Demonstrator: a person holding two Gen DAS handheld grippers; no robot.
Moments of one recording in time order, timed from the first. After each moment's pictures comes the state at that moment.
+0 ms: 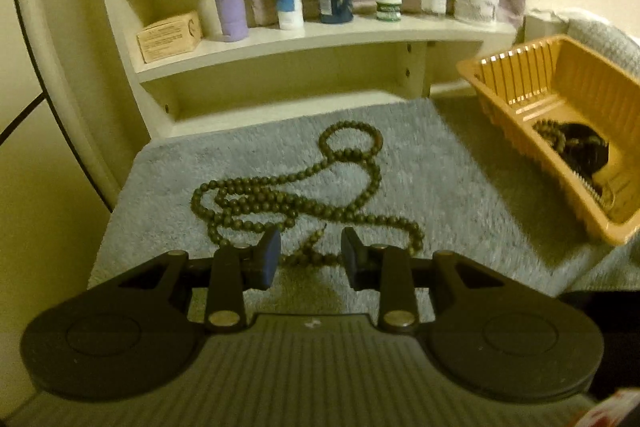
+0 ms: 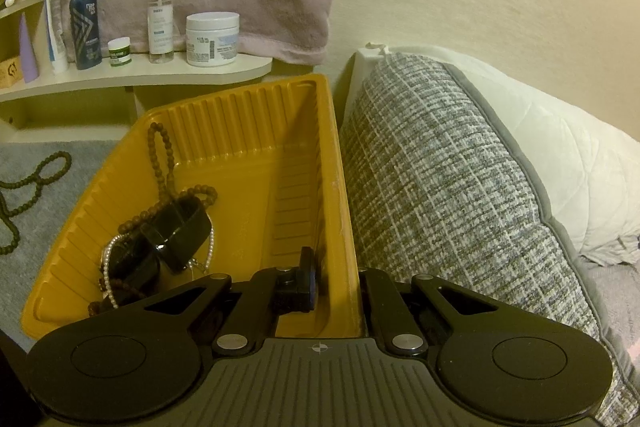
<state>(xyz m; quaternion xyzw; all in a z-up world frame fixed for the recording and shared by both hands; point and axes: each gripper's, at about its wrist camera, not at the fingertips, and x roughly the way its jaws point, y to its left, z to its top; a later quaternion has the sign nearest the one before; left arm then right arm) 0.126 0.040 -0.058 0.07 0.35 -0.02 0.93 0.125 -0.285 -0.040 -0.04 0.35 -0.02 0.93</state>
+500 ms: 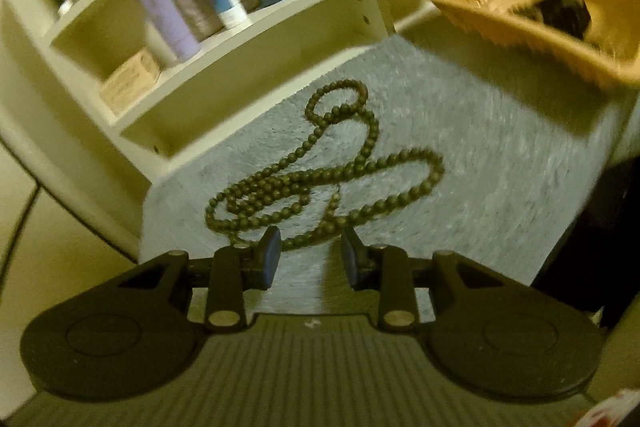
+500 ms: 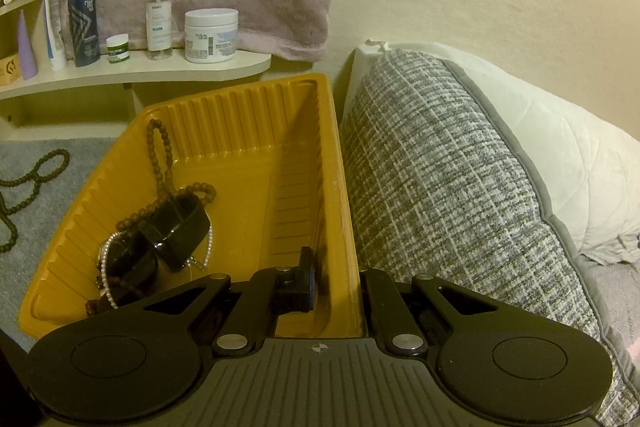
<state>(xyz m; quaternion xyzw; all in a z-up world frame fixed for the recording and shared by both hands) 0.121 0.035 -0.084 0.27 0.34 -0.07 0.90 0.126 -0.286 -0.042 -0.04 0.36 -0.02 0.93</state>
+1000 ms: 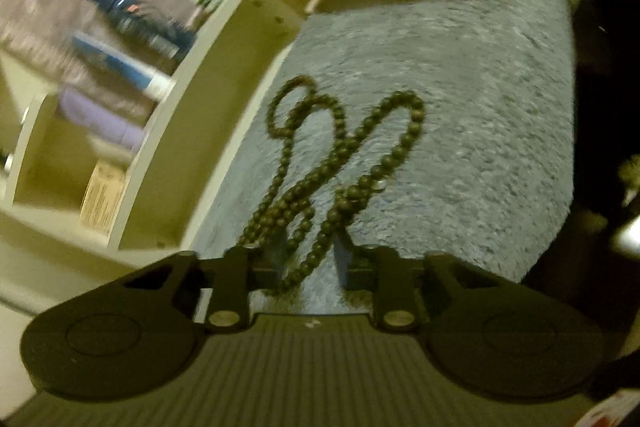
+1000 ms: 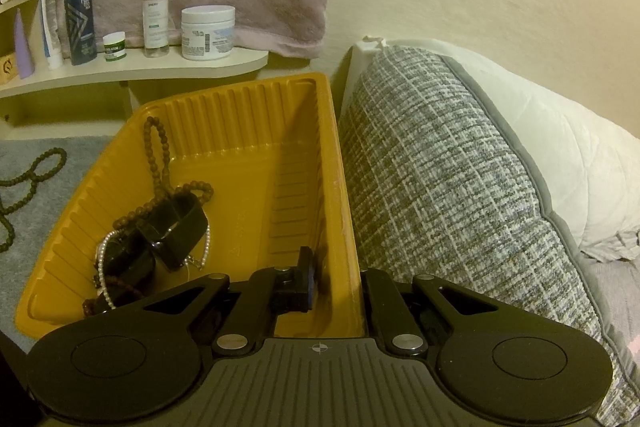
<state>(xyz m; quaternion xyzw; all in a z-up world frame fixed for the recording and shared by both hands) 0.125 0.033 -0.111 0.50 0.28 -0.16 0.81 0.128 -0.288 -0.045 -0.04 0.36 -0.02 0.93</state>
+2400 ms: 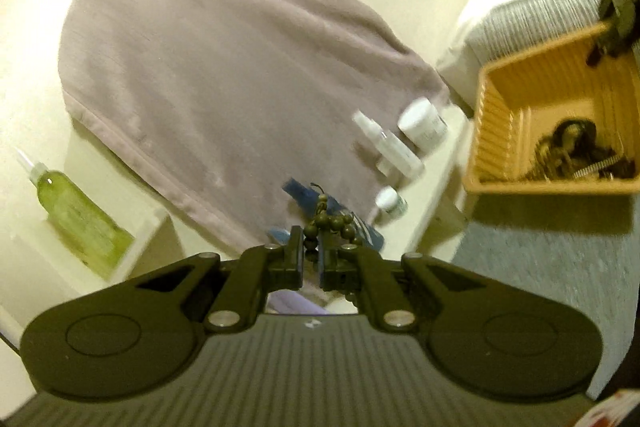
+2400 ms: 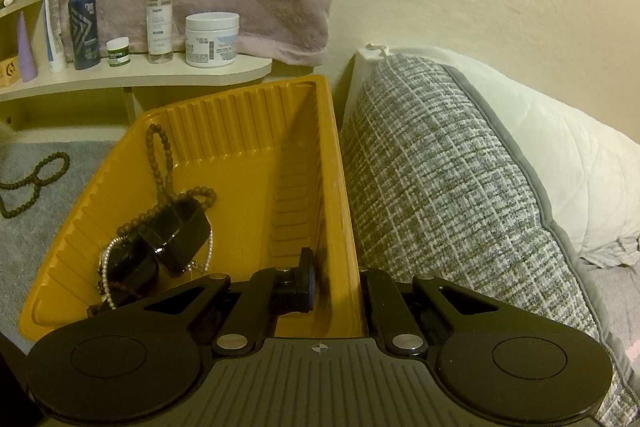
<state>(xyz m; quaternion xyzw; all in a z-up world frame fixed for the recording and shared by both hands) 0.145 0.032 0.094 0.45 0.07 -0.16 0.88 0.130 -0.285 -0.040 -0.05 0.35 -0.02 0.93</state>
